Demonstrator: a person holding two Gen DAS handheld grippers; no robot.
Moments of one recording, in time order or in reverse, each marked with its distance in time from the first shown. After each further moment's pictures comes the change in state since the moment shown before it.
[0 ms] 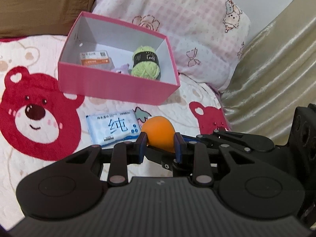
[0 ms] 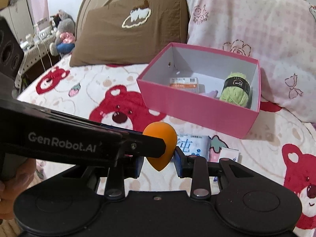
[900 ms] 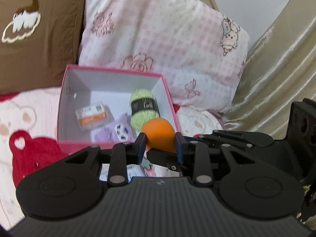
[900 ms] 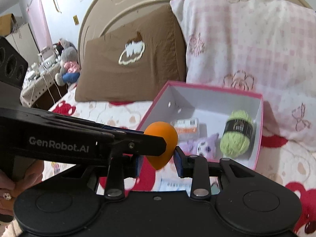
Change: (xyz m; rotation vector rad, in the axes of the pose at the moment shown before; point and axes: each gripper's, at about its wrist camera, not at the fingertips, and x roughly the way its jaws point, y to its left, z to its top) left arm 0.006 -0.020 0.125 0.108 -0.019 0.034; right arm -0.002 -0.047 0.101 0.072 -0.085 0.100
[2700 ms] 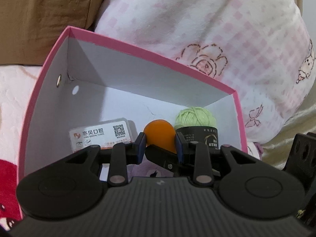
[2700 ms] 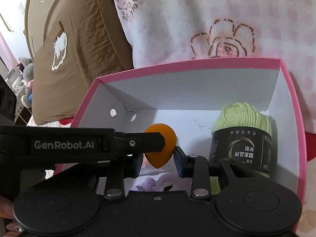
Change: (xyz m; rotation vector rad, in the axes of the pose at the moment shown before) left arm 0.199 0.119 0.041 -0.241 0.061 0.030; right arm 0.191 -0.122 0.026 0.223 0.079 -0.031
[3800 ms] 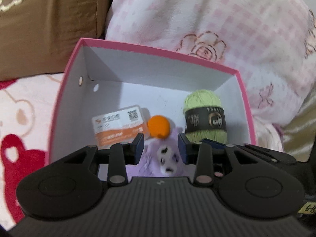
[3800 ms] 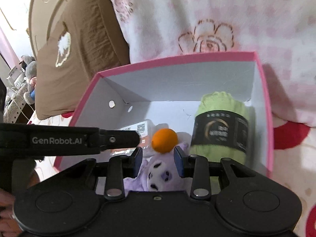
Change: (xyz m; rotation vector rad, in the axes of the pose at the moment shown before) left arm -0.041 -0.043 -0.019 0.118 0.019 0.213; right arm -0.037 -0.010 -0.020 -0.013 -0.005 -0.002
